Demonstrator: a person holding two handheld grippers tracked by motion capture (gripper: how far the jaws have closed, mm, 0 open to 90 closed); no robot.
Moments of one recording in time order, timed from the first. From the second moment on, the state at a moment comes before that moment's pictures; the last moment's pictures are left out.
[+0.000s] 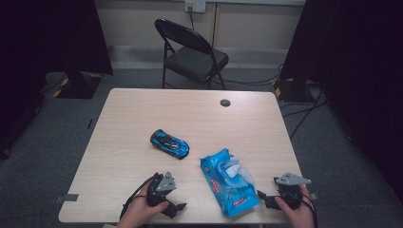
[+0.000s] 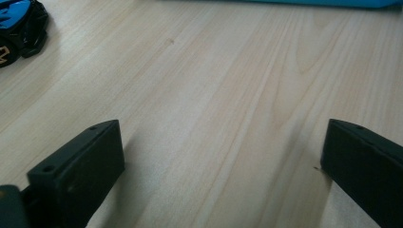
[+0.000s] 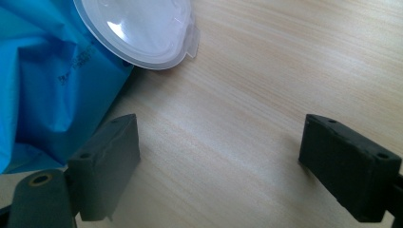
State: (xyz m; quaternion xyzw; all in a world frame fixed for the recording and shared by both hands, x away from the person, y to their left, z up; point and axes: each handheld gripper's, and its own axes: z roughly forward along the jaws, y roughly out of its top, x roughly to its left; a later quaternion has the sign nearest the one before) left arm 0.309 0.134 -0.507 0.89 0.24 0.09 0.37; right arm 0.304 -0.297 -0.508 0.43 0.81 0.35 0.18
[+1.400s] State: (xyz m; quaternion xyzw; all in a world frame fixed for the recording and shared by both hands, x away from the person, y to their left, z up) left arm 0.301 0.067 -0.484 0.90 0.19 0.09 0.39; right arm 0.272 -0.232 -0.468 0.35 0.83 0.41 0.16
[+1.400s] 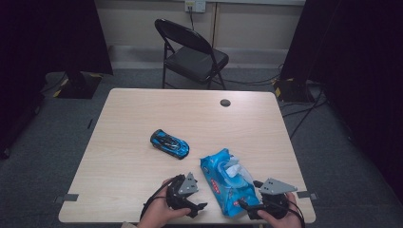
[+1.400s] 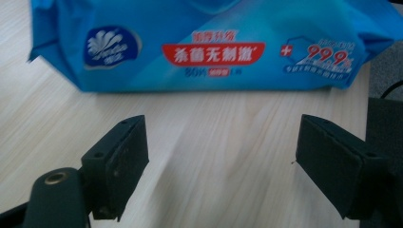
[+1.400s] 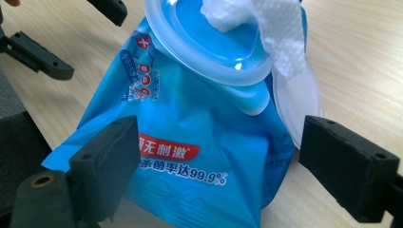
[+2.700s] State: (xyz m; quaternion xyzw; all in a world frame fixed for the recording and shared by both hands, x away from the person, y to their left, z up) left arm 0.315 0.025 -0.490 0.90 0.17 0.08 0.39; right arm 0.275 -0.228 -0.481 0.37 0.83 0.39 0.14
